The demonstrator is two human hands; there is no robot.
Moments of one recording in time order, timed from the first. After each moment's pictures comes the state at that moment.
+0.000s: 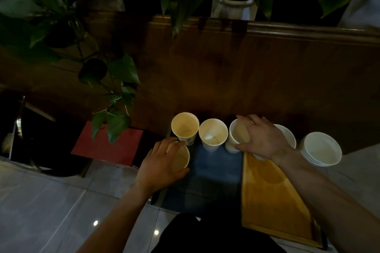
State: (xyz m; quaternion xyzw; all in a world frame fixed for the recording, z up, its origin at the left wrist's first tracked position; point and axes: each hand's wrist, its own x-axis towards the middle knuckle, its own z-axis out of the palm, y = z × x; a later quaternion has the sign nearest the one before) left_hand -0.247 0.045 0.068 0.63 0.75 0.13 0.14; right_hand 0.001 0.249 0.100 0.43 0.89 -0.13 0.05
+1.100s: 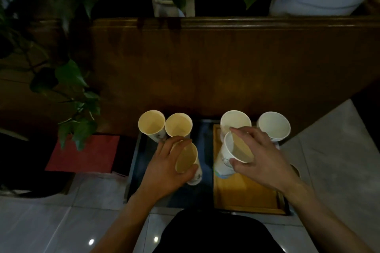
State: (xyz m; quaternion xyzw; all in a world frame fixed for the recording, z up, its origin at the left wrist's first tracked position) left_hand -0.144 0.062 0.096 0.66 0.68 0.26 0.18; right_hand 0.116 0.163 0.139 0.46 0.84 -0.27 -0.10
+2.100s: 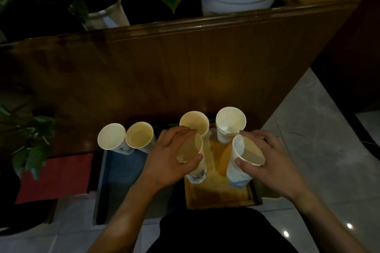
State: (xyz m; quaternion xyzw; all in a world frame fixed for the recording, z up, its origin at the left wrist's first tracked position) left_hand -0.050 0.127 0.137 0.72 0.60 0.27 0.20; right_hand 0.229 0.158 0.132 0.56 0.76 -0.28 -0.19
